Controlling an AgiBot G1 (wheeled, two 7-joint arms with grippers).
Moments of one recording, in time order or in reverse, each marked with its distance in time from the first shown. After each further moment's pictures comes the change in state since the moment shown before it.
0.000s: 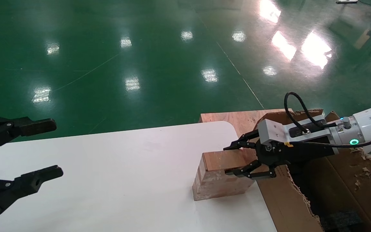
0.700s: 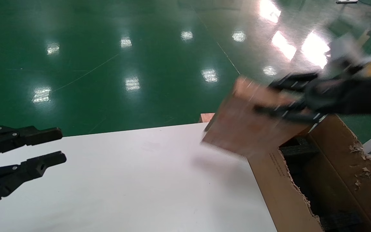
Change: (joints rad) left arm 0.000 0.000 0.000 0.000 0.000 0.000 0.000; right arm 0.301 0.300 0.033 0.264 0.060 0.044 0.436
